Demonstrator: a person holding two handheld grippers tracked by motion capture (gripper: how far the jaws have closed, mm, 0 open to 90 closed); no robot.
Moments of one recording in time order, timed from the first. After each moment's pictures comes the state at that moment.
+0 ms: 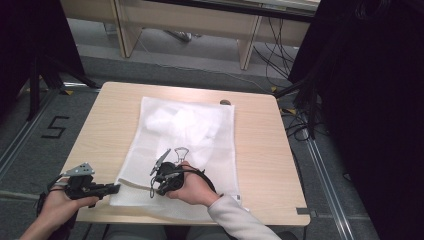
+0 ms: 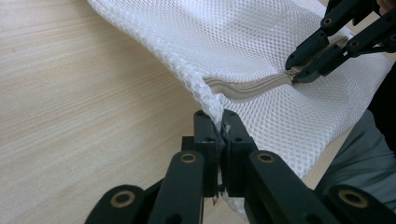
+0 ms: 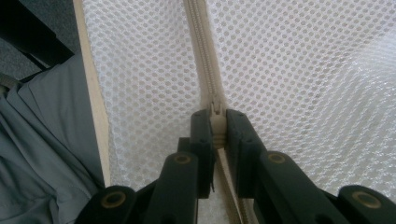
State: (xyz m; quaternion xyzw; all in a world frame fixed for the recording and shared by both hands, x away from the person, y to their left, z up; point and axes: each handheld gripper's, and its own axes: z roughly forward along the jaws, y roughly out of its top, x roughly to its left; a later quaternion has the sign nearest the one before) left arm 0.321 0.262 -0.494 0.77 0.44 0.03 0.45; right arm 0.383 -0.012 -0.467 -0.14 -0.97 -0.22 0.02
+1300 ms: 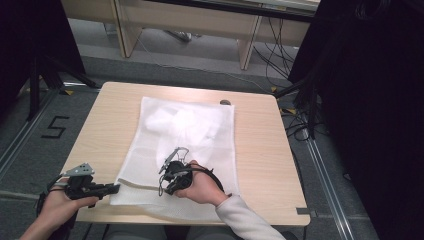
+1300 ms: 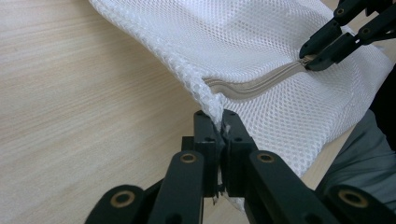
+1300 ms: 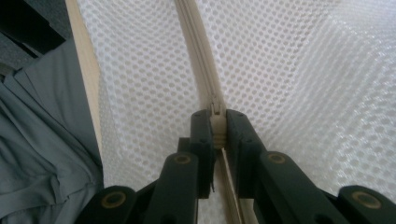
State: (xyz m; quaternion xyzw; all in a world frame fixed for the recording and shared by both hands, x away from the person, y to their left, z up) left arm 0.321 0.262 -0.495 0.77 0.44 0.03 0.45; right arm 0.386 -0.034 -0.463 -0.17 -0.96 -0.20 0.03
